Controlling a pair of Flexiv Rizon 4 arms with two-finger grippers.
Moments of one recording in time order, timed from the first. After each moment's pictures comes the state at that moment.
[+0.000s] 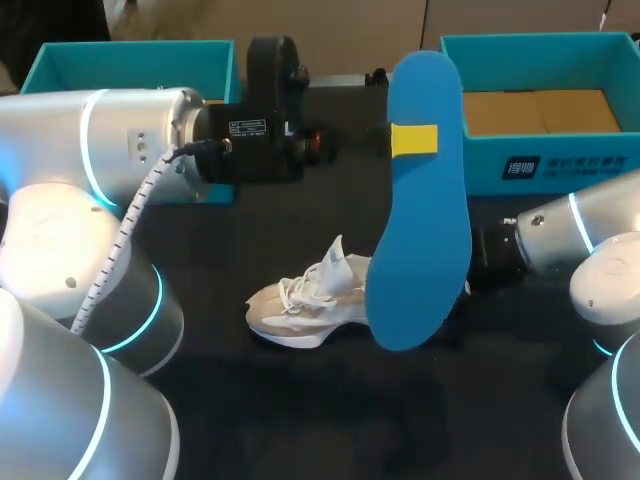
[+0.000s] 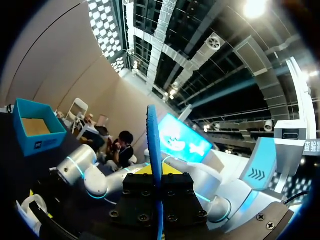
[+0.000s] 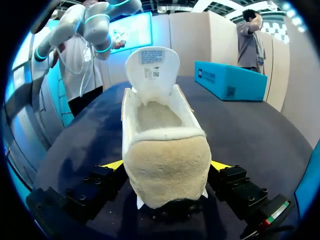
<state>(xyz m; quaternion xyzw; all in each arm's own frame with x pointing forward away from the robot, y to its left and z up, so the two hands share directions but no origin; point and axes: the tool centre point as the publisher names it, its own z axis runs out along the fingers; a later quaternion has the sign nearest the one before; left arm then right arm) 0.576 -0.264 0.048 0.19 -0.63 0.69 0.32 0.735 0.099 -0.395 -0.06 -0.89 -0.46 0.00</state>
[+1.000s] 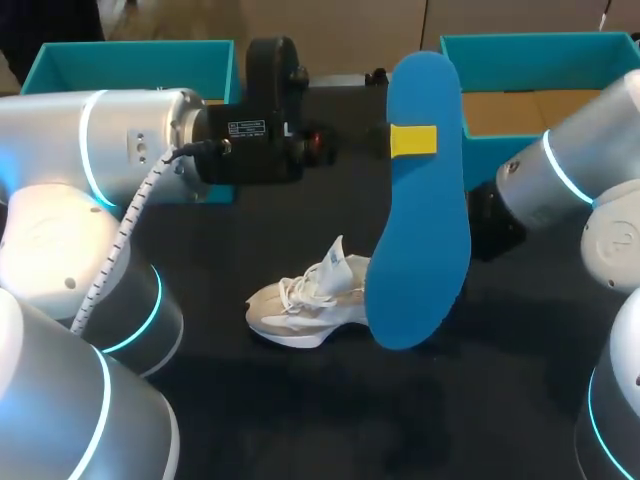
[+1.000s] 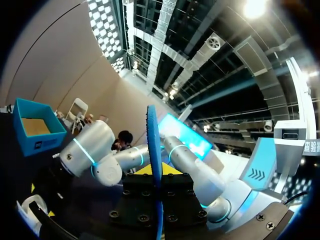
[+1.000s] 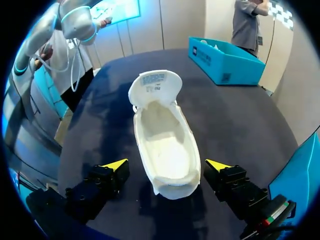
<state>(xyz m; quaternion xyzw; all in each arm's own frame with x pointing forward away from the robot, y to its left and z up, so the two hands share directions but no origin) 0.576 -0.264 0.048 0.19 -0.63 0.69 0.32 0.726 0.091 -0.332 -0.10 -0.95 -0.30 0.00</state>
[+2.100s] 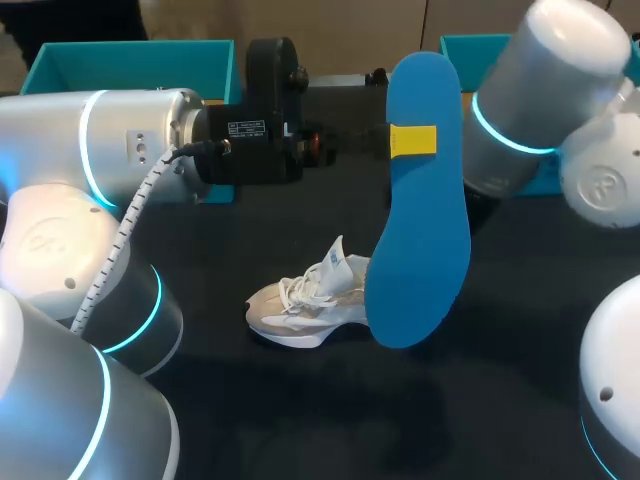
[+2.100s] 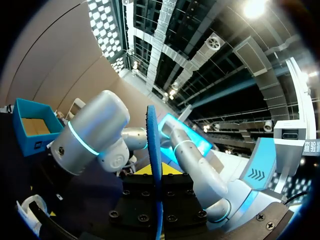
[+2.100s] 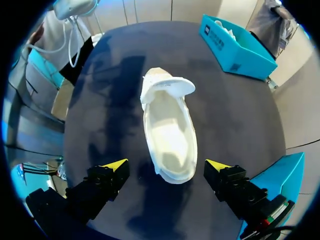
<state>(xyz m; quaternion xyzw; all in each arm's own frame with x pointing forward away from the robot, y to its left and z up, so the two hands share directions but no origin) 0.576 -0.264 0.047 0.19 -0.63 0.69 0.32 0.719 0.091 -0.291 -0.05 -0.99 -0.14 -0.02</state>
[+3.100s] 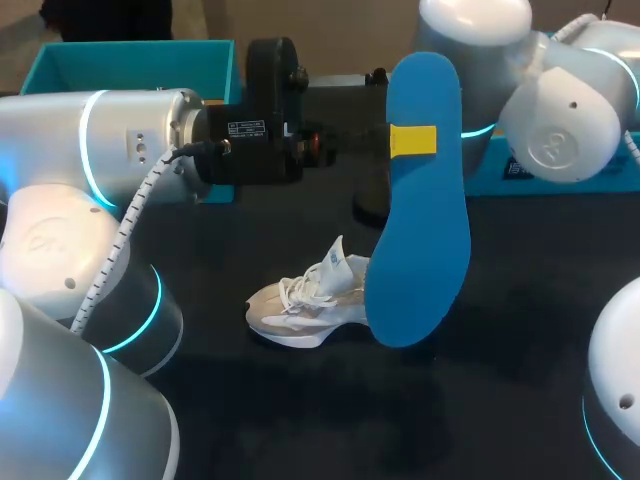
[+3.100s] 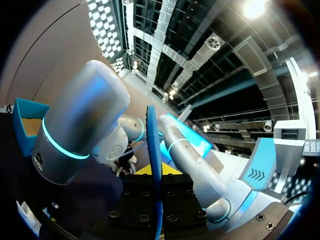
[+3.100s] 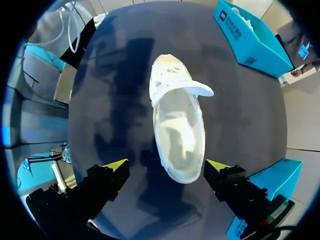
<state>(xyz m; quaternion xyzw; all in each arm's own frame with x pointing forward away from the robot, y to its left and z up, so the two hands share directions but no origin) 0.576 -0.264 0.047 0.19 -0.63 0.69 0.32 0.709 0.104 -0.283 -0.02 -1.00 -0.04 0.00</state>
